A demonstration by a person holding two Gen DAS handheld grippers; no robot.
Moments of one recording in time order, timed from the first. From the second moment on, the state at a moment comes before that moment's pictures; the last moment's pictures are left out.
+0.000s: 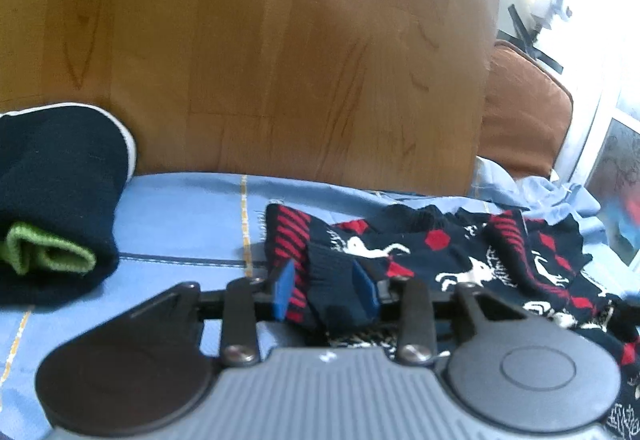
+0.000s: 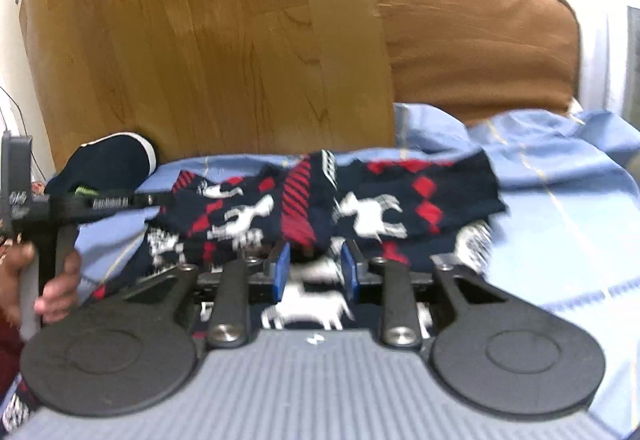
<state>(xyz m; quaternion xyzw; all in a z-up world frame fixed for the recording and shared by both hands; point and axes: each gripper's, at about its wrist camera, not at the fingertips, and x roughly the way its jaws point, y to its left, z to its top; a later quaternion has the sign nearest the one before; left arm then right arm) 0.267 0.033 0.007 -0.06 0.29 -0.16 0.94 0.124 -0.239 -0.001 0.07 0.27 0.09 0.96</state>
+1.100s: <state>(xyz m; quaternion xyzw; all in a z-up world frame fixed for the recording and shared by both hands) 0.018 0.055 0.028 0.05 0.40 -0.19 0.90 -0.082 -0.348 -0.041 0.14 0.32 0.13 0.93</state>
